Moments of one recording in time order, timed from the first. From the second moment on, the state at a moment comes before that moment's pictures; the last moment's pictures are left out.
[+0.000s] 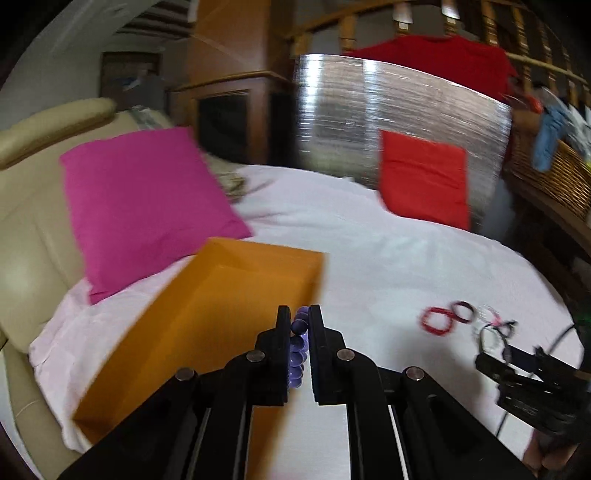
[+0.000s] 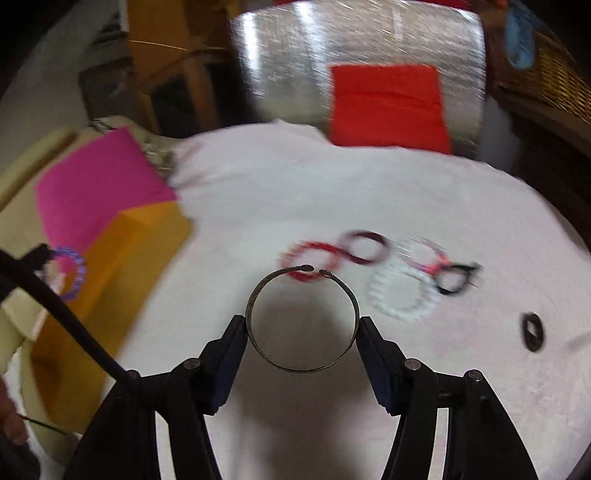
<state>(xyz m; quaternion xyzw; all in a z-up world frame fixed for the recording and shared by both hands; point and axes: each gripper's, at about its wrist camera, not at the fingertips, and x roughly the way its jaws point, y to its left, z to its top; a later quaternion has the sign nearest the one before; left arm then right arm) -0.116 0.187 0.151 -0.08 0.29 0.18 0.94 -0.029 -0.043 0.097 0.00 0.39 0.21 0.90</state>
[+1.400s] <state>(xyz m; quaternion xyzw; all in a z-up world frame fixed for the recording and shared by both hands) -0.094 0.176 0.100 -0.01 0.36 0.11 0.93 -0.037 -0.061 0.105 0.02 0.40 0.17 0.90</state>
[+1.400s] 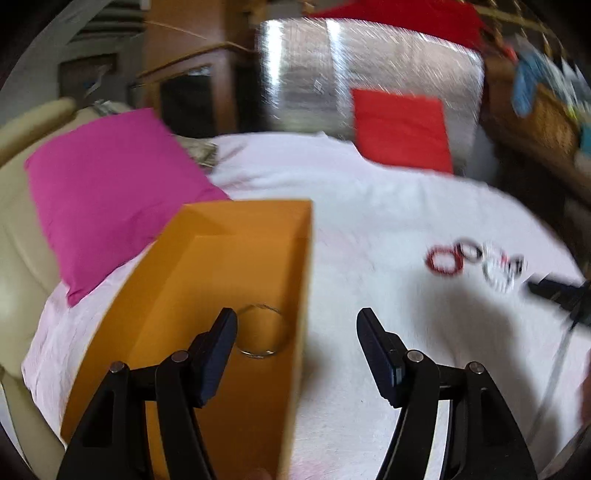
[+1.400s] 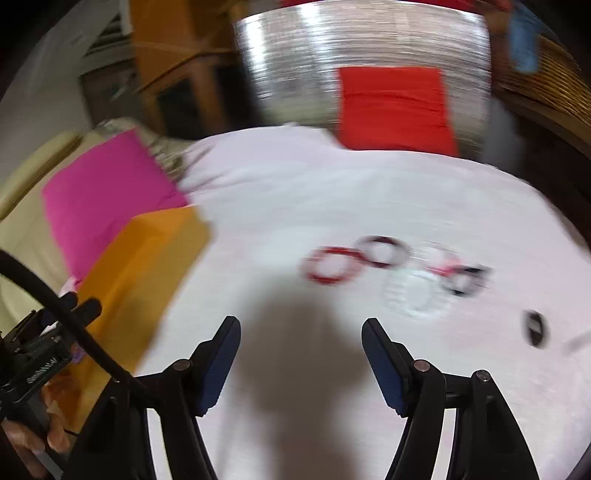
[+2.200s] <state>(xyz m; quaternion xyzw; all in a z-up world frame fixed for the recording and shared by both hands) -0.135 0.086 0.041 0.10 0.48 0.10 0.86 0.004 -0.297 0.067 0.19 0.43 0.01 0.88</state>
